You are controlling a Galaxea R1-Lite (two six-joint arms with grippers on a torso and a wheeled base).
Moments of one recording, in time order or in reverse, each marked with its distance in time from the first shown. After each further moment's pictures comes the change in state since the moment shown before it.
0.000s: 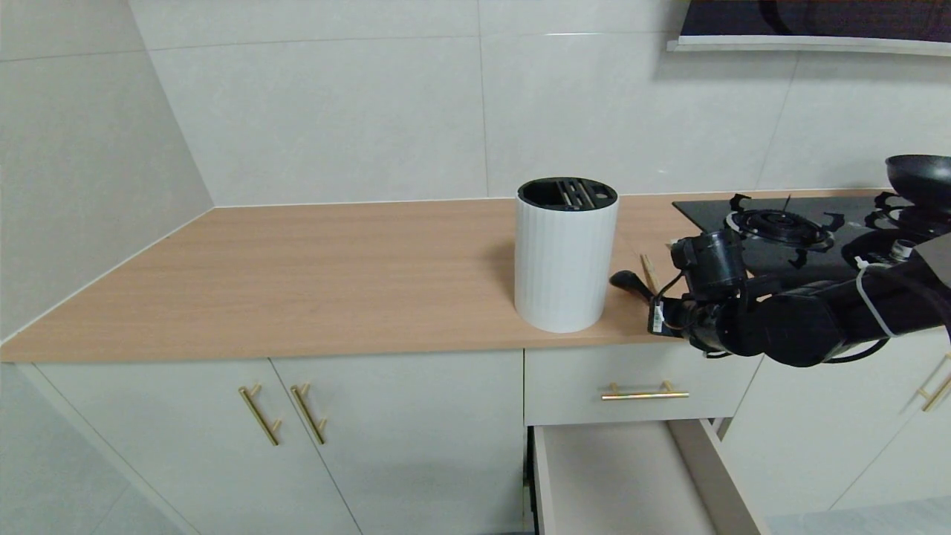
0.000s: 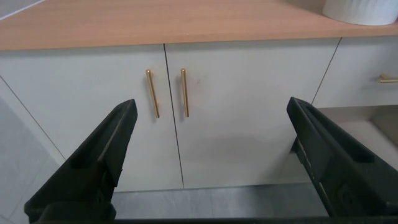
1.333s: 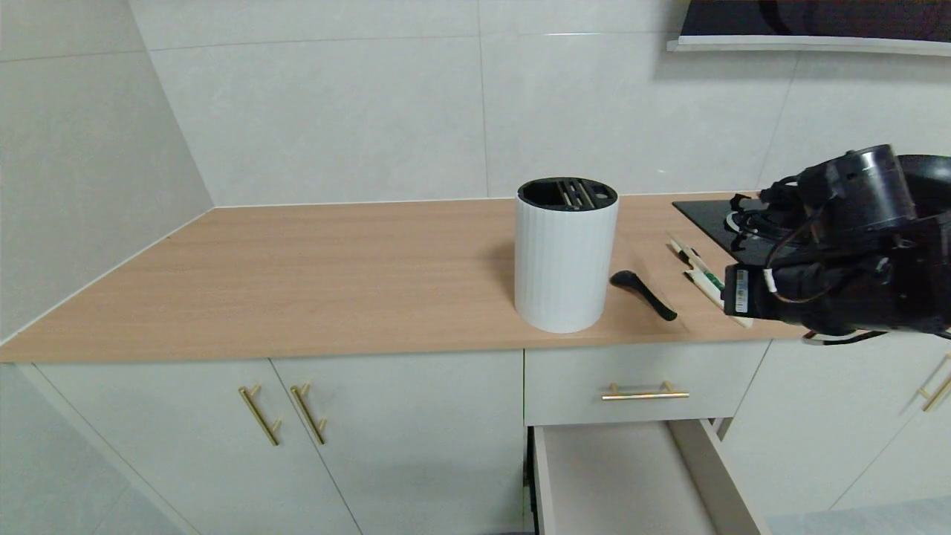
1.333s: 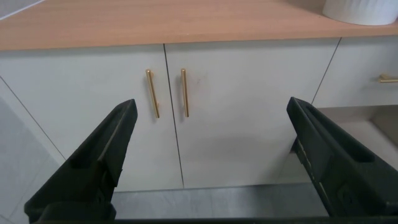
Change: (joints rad) left arm 0.000 0.000 0.000 0.000 0.000 0.000; right arm 0.007 -0.417 0.034 0.387 0.105 -0.013
